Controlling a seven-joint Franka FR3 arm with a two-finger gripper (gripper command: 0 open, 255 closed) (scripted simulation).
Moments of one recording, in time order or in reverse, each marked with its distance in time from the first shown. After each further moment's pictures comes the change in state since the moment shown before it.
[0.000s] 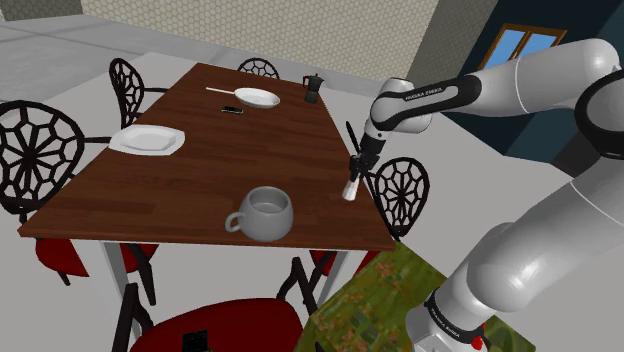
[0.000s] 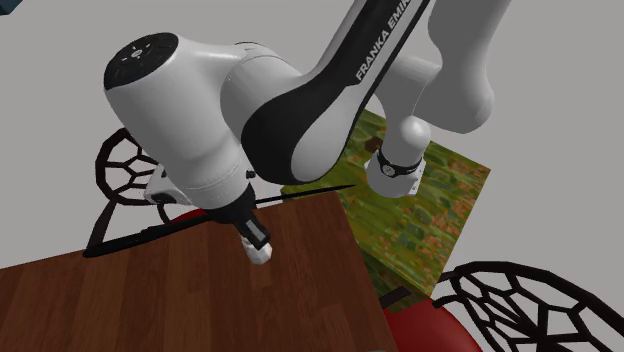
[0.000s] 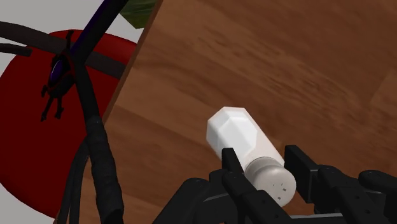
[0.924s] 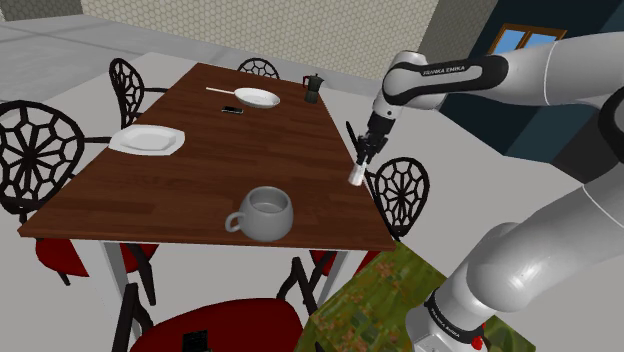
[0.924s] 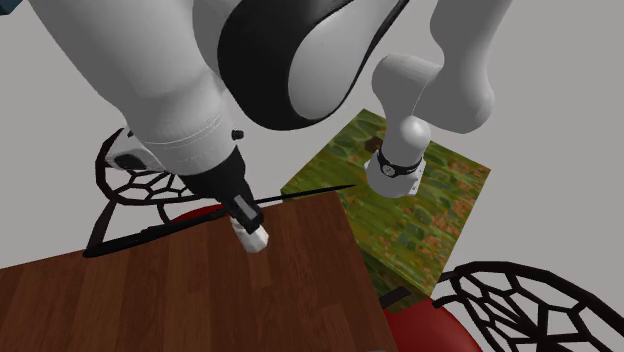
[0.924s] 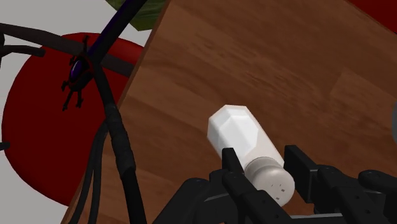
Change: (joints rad) arm -0.004 -0.083 0.011 0.112 -0.024 -0.192 0.031
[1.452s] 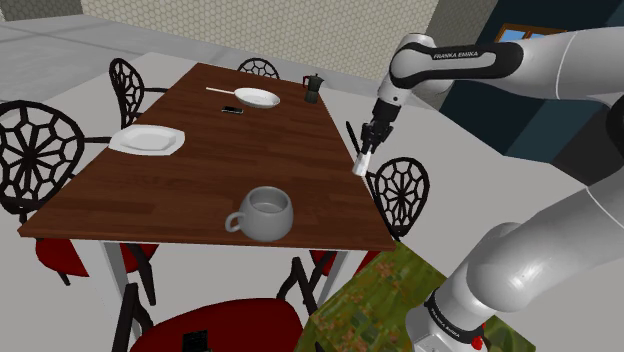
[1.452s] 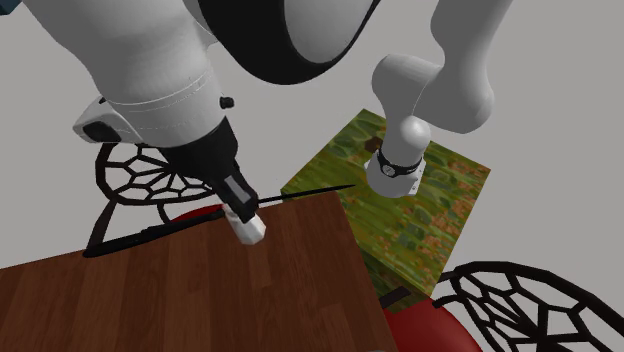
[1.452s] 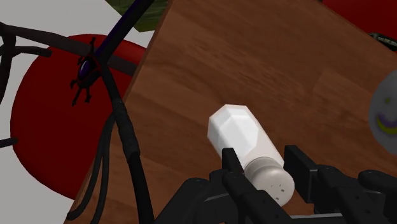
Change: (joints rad) arm 0.000 -0.027 0.006 0.084 -0.006 -0.110 0.013
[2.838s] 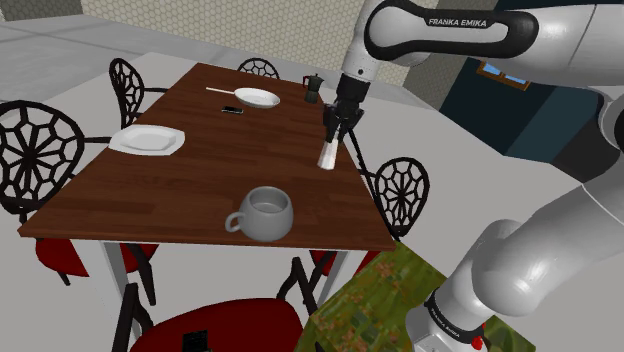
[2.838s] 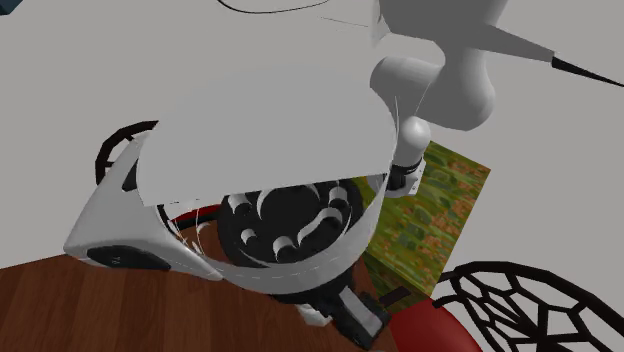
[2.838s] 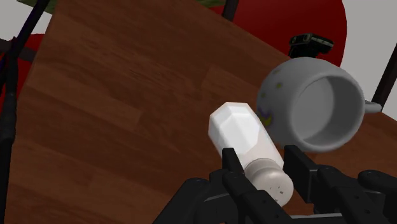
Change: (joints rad) arm 0.131 0.029 0.211 0.165 0.068 -0.113 0.320
